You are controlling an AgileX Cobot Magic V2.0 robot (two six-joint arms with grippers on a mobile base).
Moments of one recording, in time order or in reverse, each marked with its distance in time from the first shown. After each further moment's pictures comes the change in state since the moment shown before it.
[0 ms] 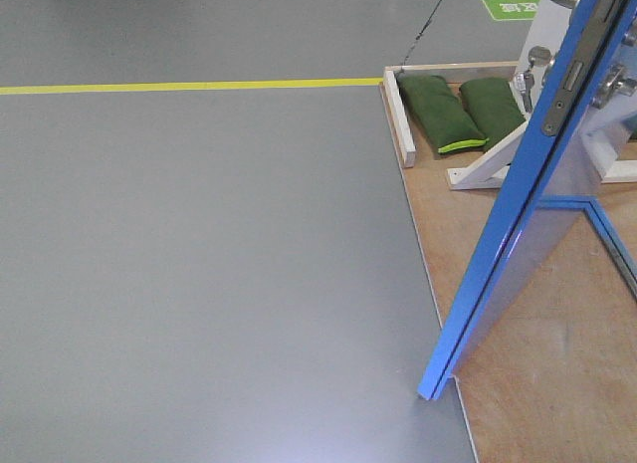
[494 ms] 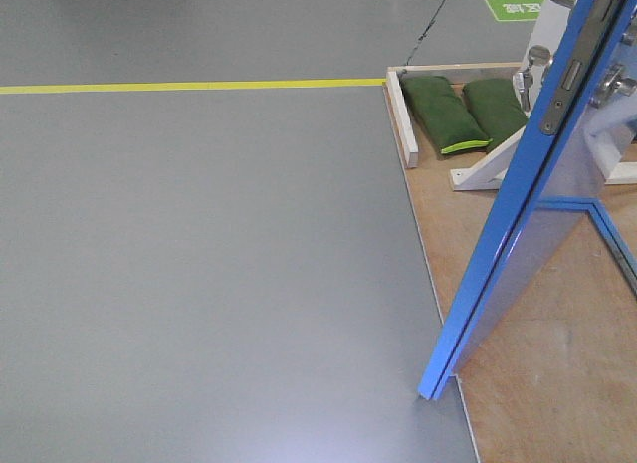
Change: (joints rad) left arm 0.000 0.000 0.000 0.000 0.000 0.000; right arm 0.001 0.000 0.000 -0.004 0.002 0.000
